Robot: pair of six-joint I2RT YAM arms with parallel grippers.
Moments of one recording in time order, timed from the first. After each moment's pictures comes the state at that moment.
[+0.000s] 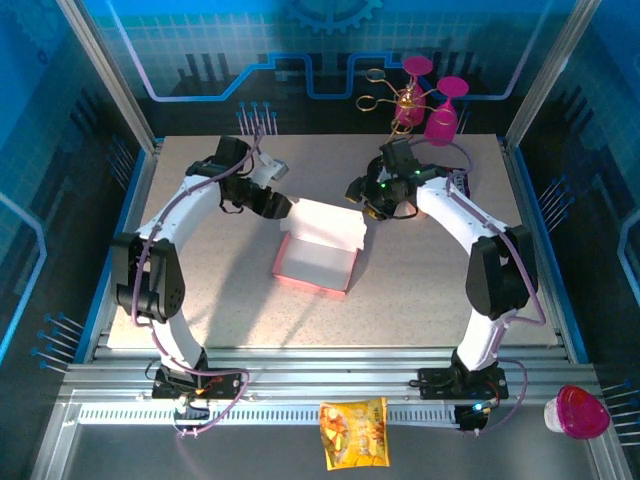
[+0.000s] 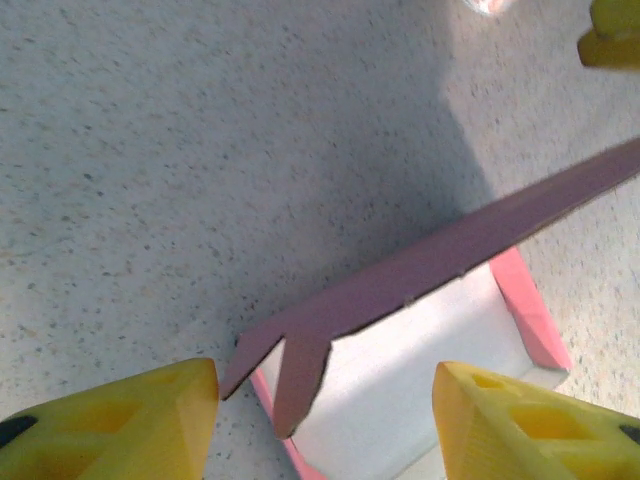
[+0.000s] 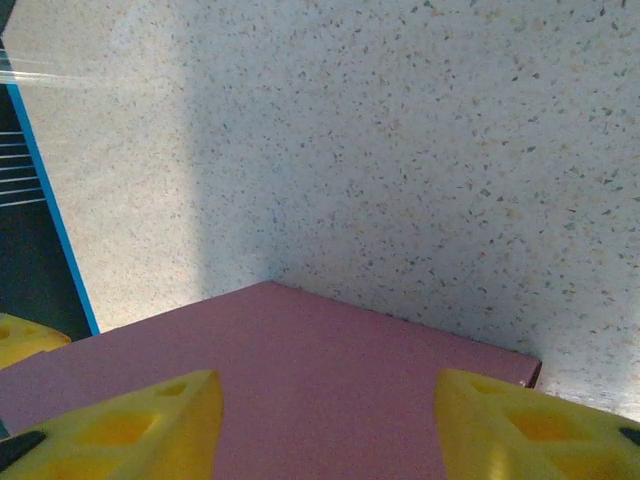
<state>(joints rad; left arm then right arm) -0.16 1.78 1.48 -0.80 0.58 0.29 0.36 1.82 1.50 -0.67 -0.38 0.87</state>
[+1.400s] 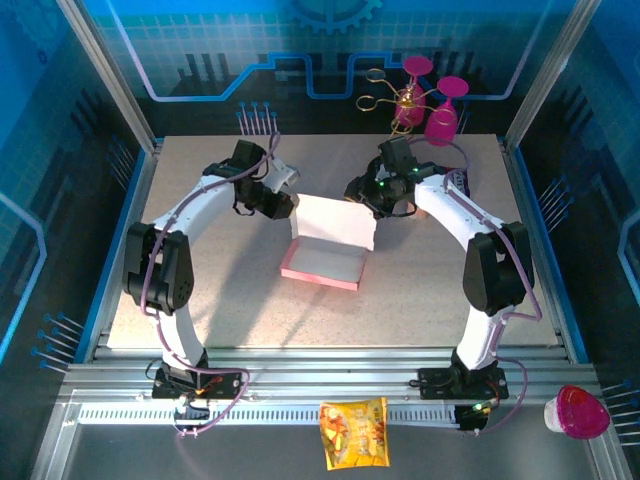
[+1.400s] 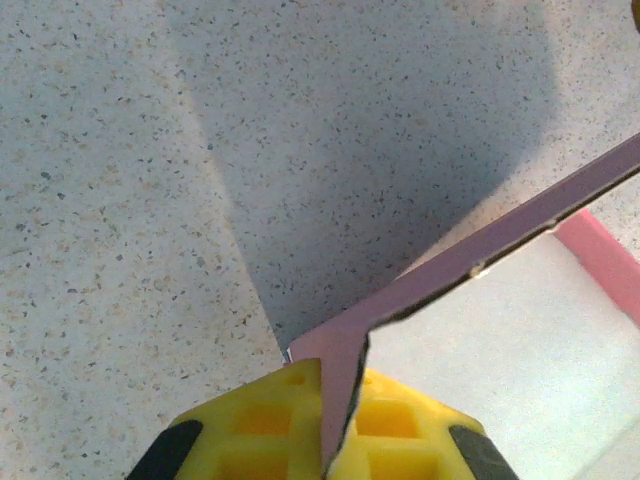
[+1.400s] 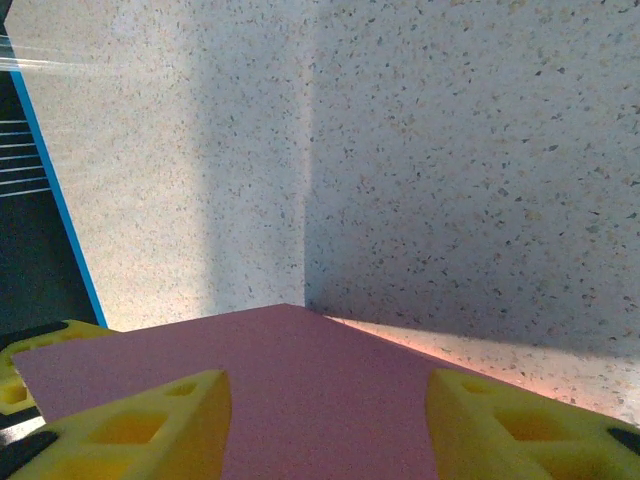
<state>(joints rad) -0.23 1.84 1.48 -0.73 0.51 0.24 0.36 1.84 1.53 -0.67 -0.41 0.86</state>
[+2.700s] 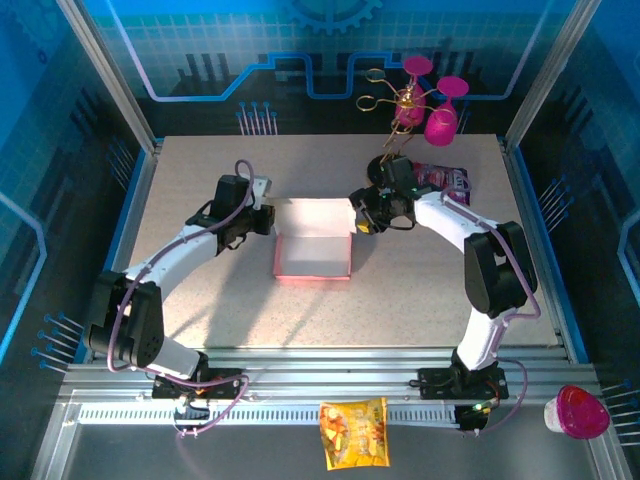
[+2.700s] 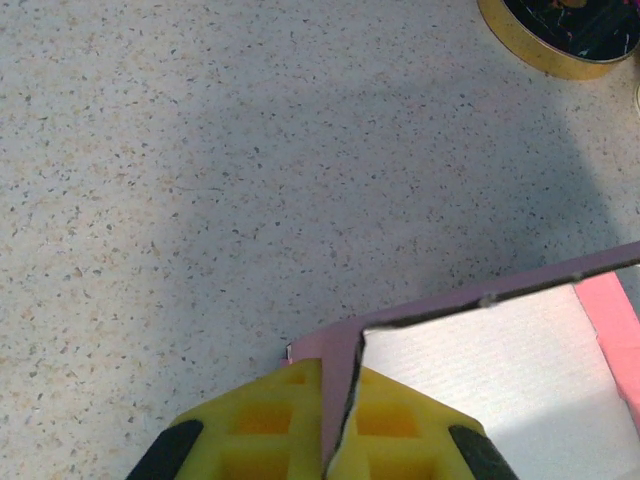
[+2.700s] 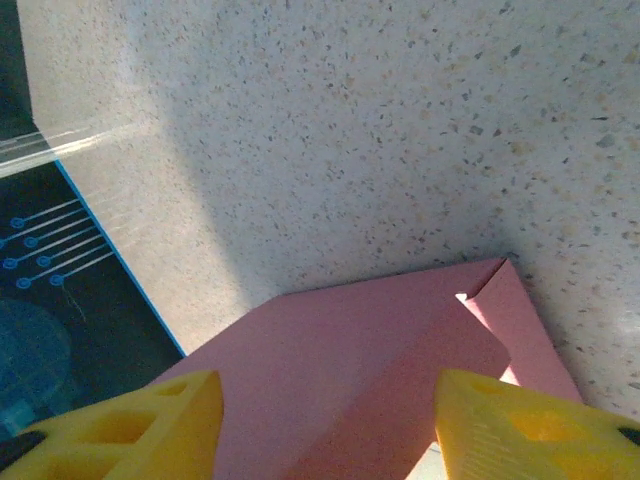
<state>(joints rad) -0.25 1.47 0.95 -0.22 0.17 -0.16 0.35 1.82 1.30 -0.40 -0.47 1.24</state>
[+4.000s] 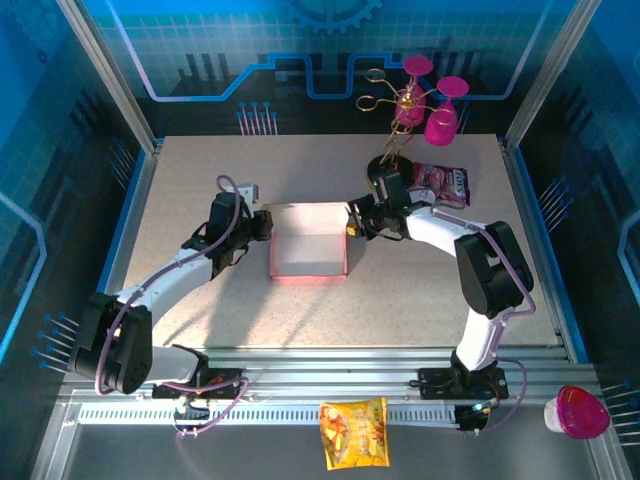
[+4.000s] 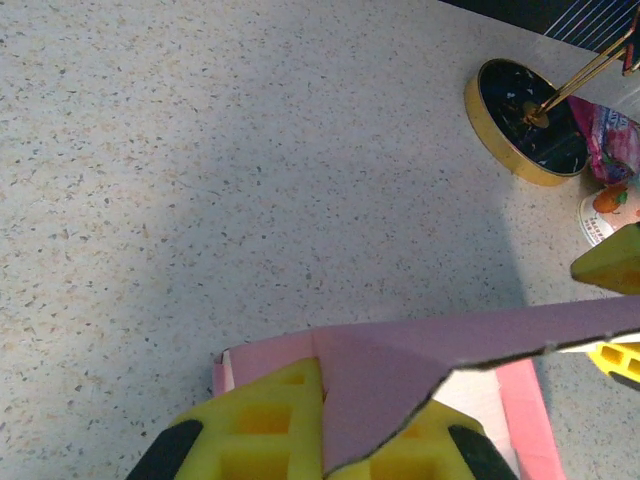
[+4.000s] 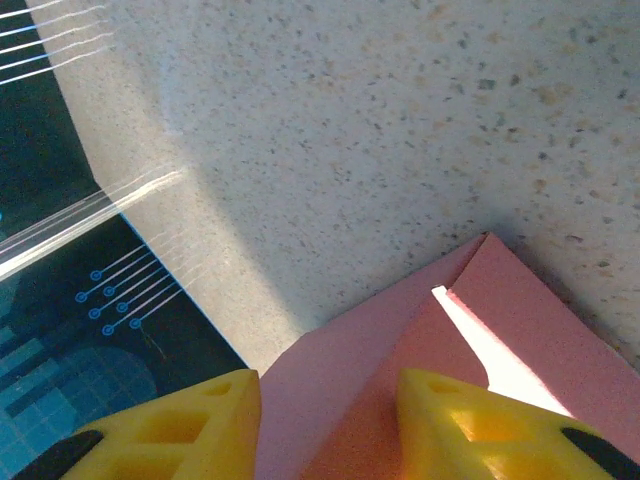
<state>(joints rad) -0.29 1.33 0.75 0.00 0.10 -0.43 0.40 1.83 1.15 -0.12 -0.44 1.54</state>
